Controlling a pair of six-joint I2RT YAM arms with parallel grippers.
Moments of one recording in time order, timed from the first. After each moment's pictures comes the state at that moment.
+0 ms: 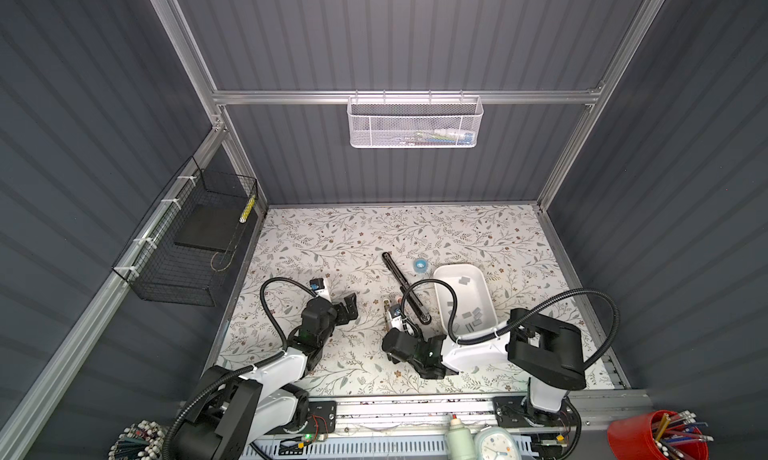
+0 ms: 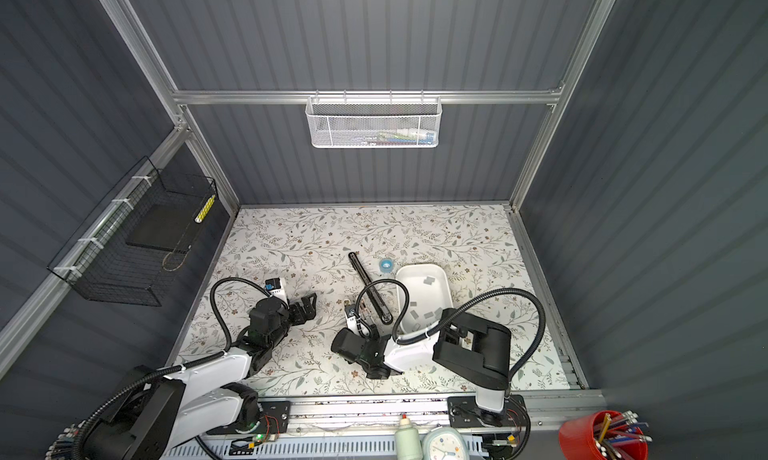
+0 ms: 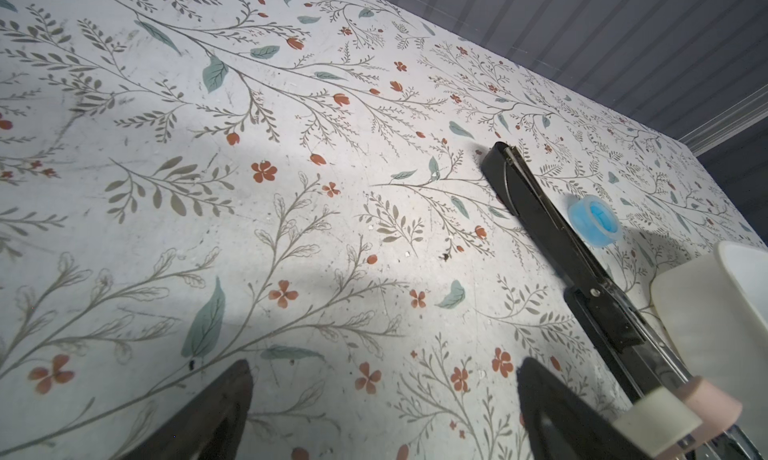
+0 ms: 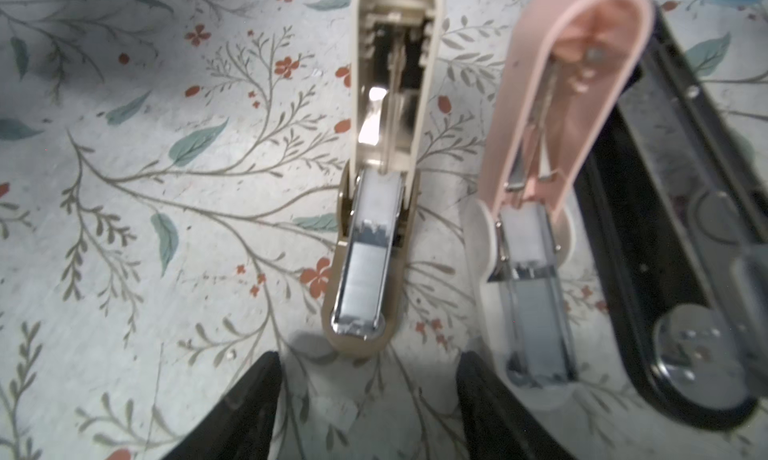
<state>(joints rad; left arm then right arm) -0.39 1.15 0.18 0.49 -0.11 -0.47 1.26 1.81 0.83 0.06 0.51 0.67</state>
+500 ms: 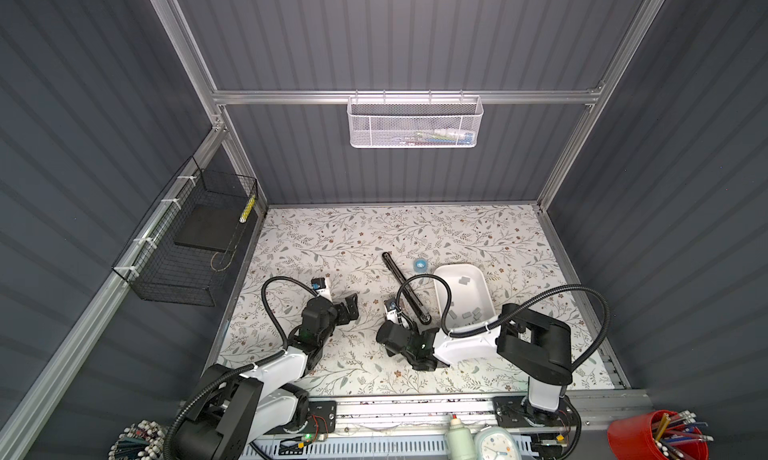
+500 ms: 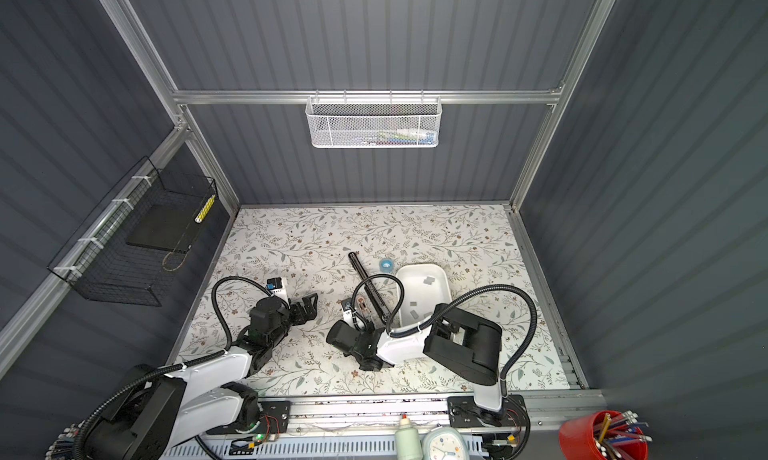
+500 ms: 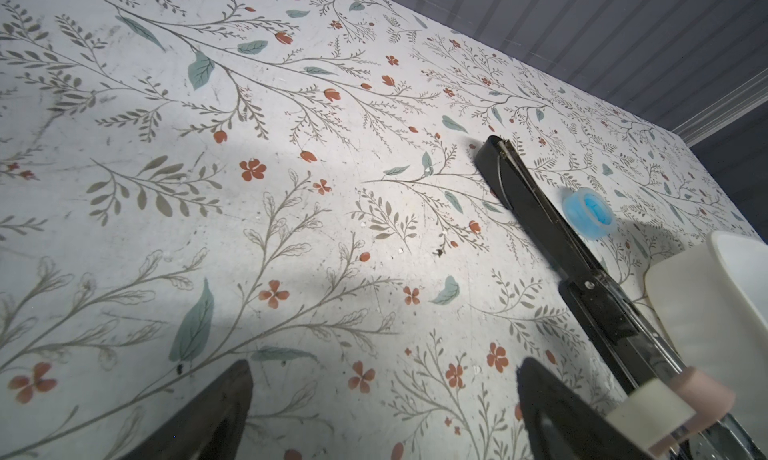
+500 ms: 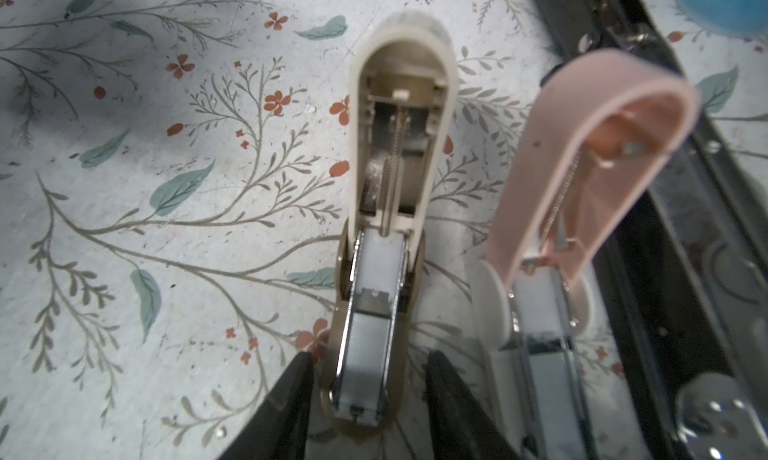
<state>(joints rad) -0.39 1.17 0.18 0.50 -0.08 -0.46 1.23 1.87 0.91 0.04 0.50 0.64</state>
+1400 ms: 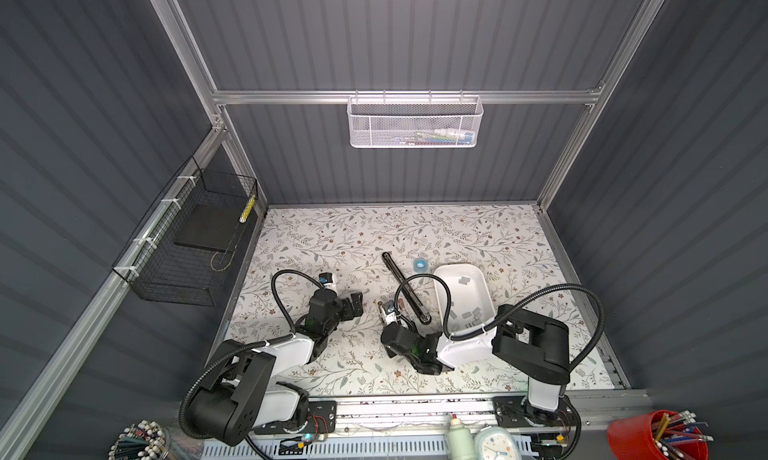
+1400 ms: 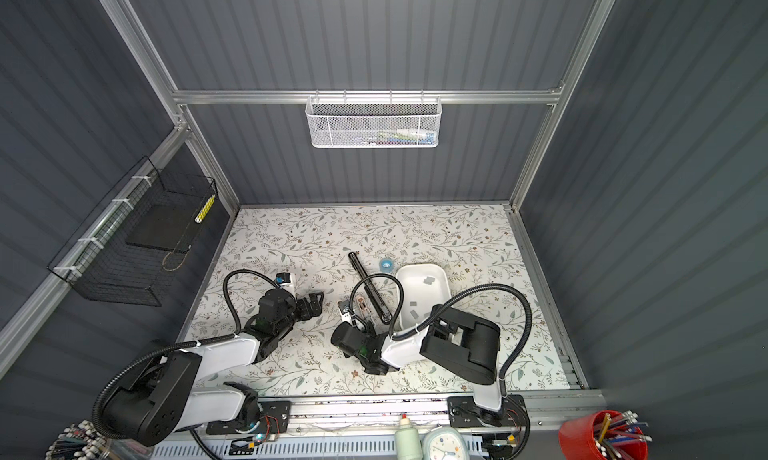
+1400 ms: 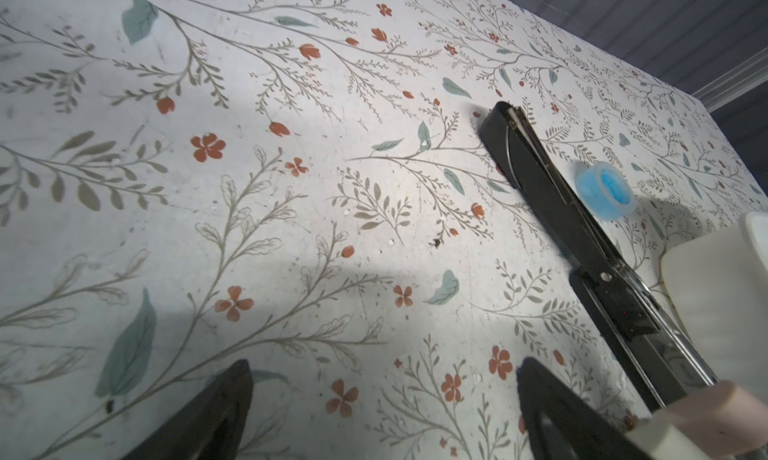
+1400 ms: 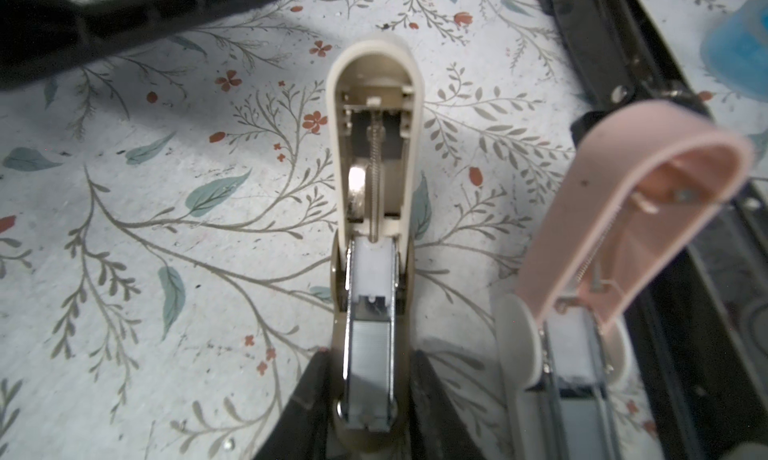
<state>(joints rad) -0.39 1.32 0.28 0.46 -0.01 -0.46 1.23 1.89 0.82 0.27 0.48 0.49</state>
